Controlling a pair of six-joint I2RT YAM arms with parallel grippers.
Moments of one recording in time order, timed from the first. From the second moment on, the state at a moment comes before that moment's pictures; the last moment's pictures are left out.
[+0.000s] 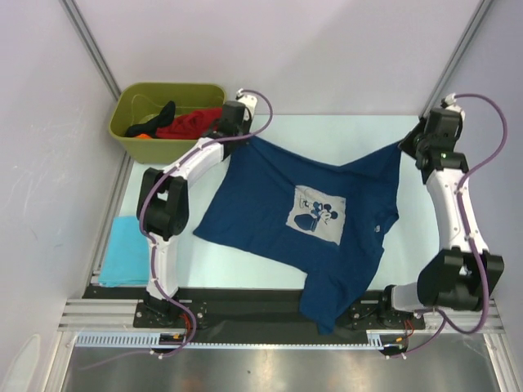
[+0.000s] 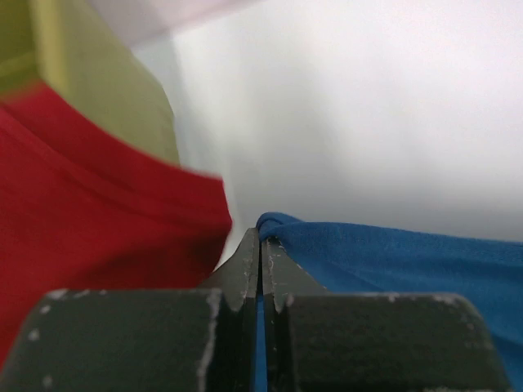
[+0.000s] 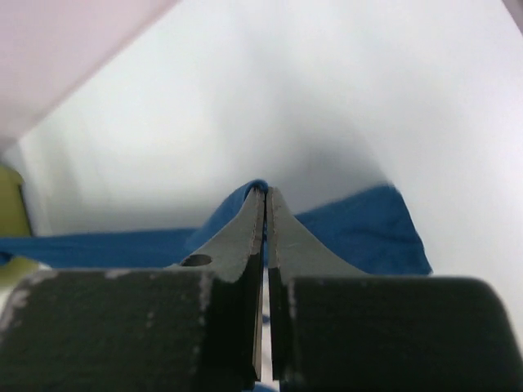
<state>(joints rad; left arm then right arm) -0.39 2.10 1.72 -0.20 -0.20 0.10 -0.12 1.35 1.30 -0.46 0.07 0.45</state>
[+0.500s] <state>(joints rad) -0.39 2.40 2.12 -0.09 -0.21 0.06 -0.22 1.79 1.55 -0.22 -0.06 0.49</state>
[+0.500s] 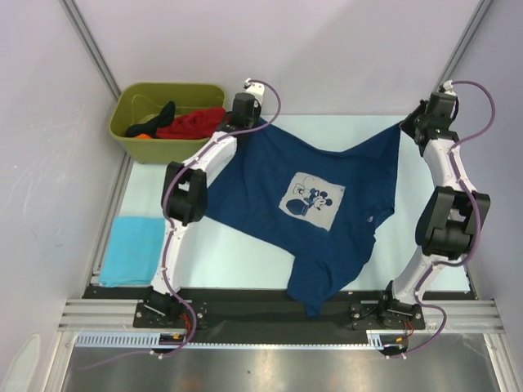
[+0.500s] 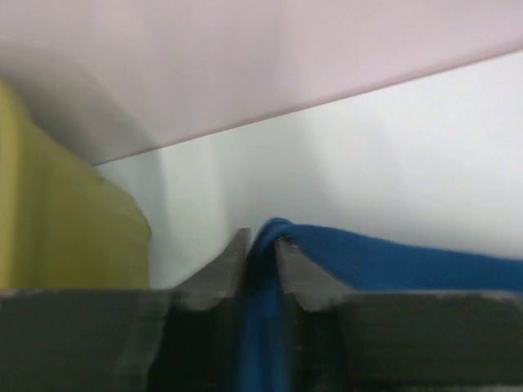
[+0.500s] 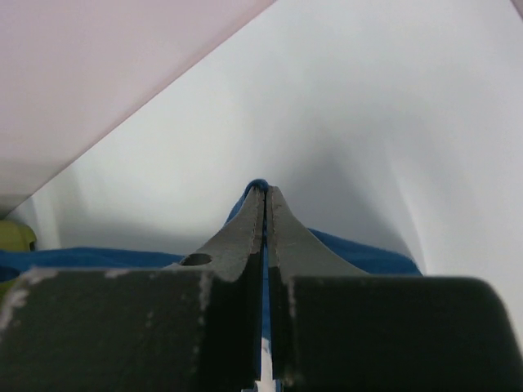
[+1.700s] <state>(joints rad) -0.53 1.55 1.24 -0.49 0.01 -0.31 0.09 1.32 0.96 -0.82 -0.11 0.66</state>
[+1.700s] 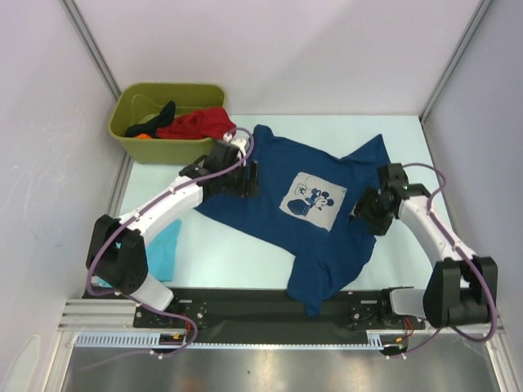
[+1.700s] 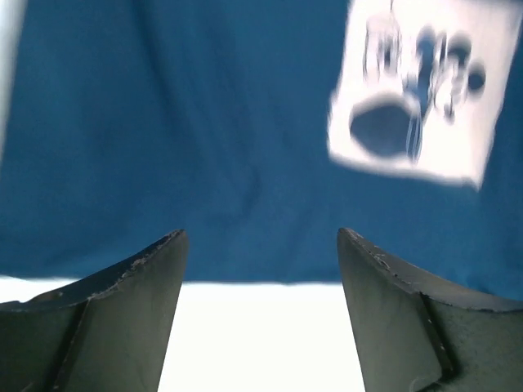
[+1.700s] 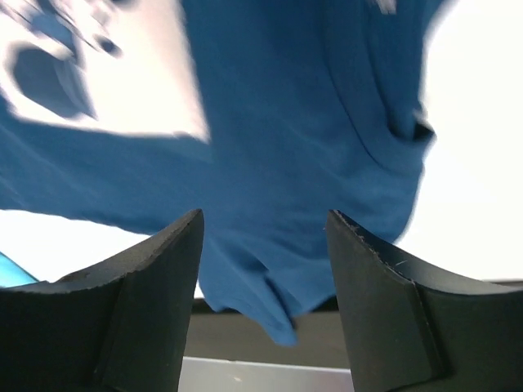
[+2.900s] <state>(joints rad) -0.17 1.85 1.19 -0.50 0.03 -0.52 -0.19 1.67 1.07 -0.68 0.01 0.57</state>
